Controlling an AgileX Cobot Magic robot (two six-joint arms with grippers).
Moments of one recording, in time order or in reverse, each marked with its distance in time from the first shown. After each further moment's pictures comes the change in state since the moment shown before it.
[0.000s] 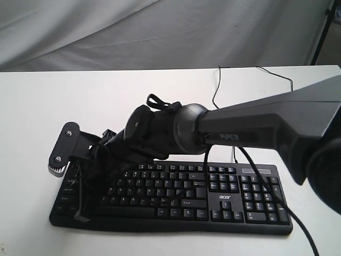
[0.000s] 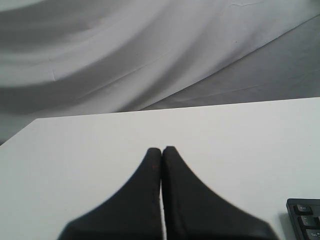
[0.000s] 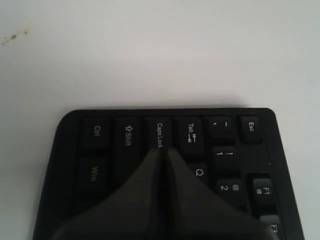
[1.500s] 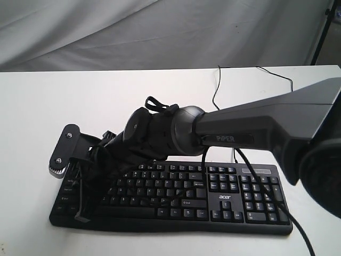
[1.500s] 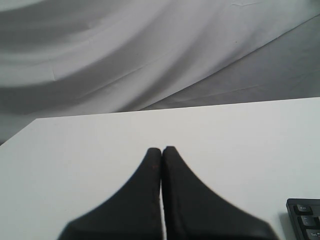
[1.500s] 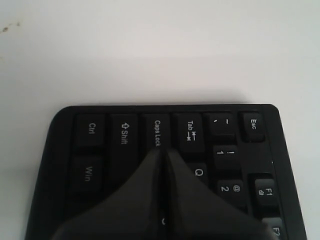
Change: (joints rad) left arm 0.000 0.000 0.000 0.000 0.000 0.000; right arm 0.000 0.019 -0.011 -0.004 -0.004 0.000
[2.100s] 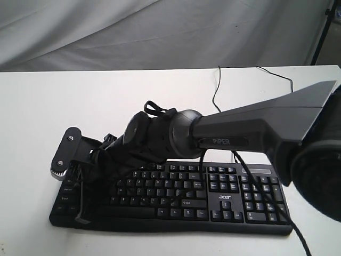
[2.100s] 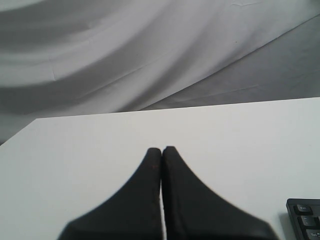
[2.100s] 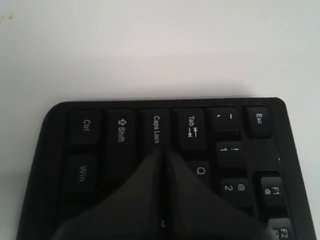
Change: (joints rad) left arm 0.000 0.000 0.000 0.000 0.000 0.000; right arm 0.000 0.024 -0.002 0.002 -0.011 0.000
